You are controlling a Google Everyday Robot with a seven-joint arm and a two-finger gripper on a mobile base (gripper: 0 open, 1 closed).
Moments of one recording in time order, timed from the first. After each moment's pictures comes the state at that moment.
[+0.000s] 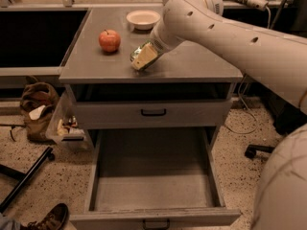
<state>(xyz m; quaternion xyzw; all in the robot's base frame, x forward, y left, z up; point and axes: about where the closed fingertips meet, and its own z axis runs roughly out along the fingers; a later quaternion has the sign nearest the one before) 0.769 -0.019 0.880 -0.43 0.80 -0.02 0.42</state>
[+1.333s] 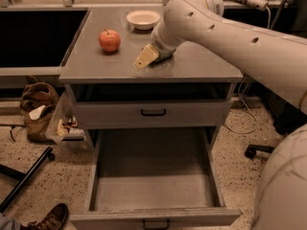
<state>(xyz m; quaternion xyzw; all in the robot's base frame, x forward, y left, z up) 0.769 -0.019 0.880 -0.43 0.80 -0.02 0.42</state>
